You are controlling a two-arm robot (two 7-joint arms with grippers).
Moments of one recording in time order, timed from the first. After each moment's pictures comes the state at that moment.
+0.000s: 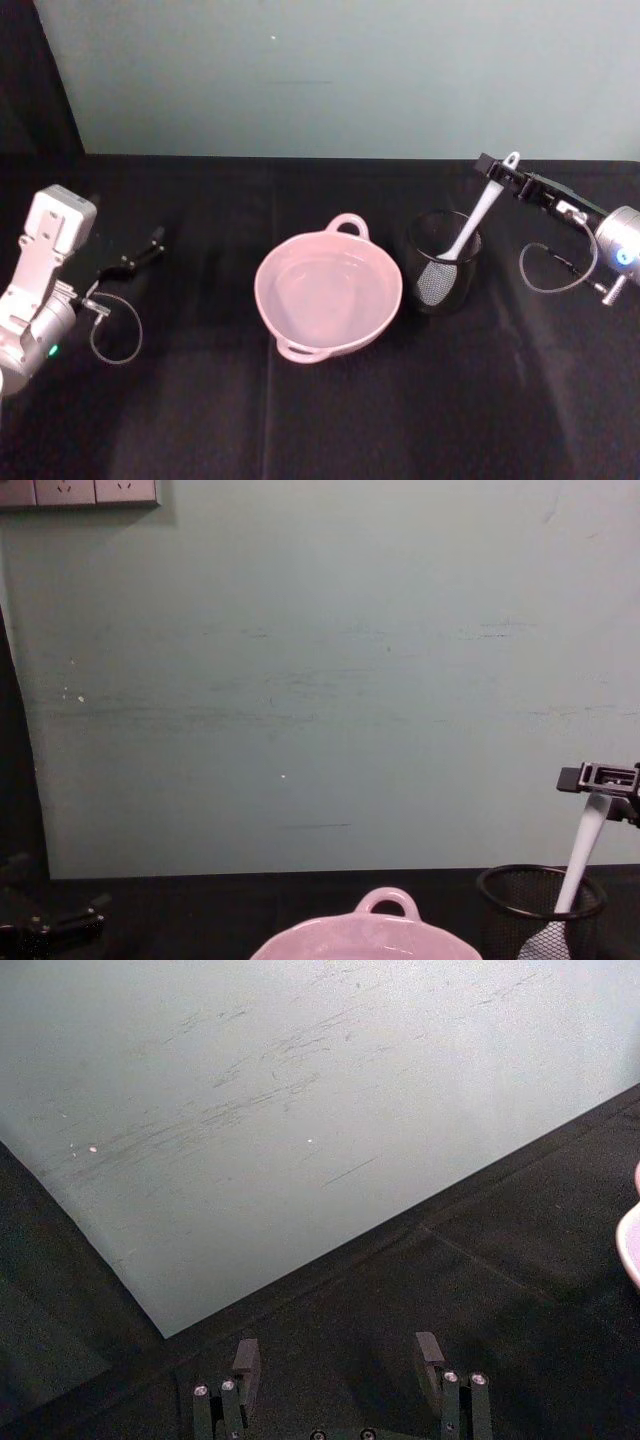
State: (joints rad) left arm -0.20 0.60 0.45 -1.41 -0.25 -0.12 0.03; right arm 0.41 0.52 -0.31 -1.28 1.02 0.30 0.35
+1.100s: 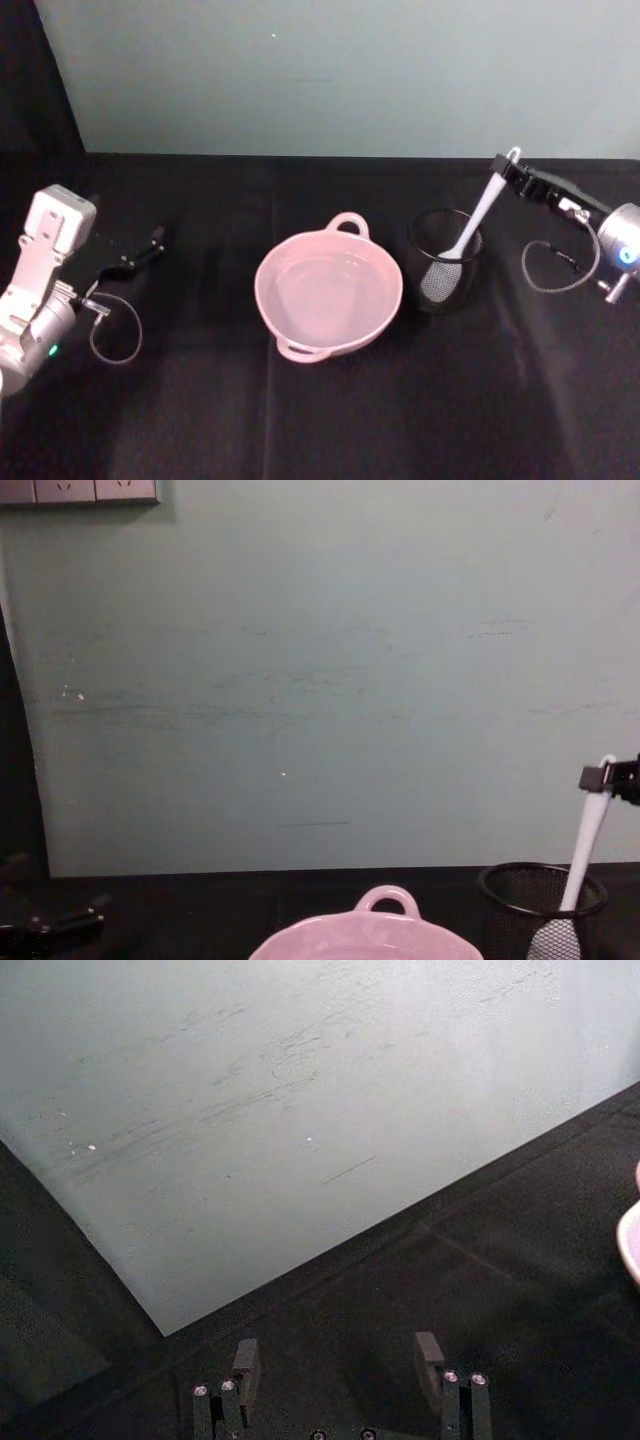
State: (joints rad) left arm -0.20 0.60 0.45 -1.41 -0.25 -0.12 0.03; right arm 0.40 0.53 -0.32 -1.30 1.00 0.27 0.35
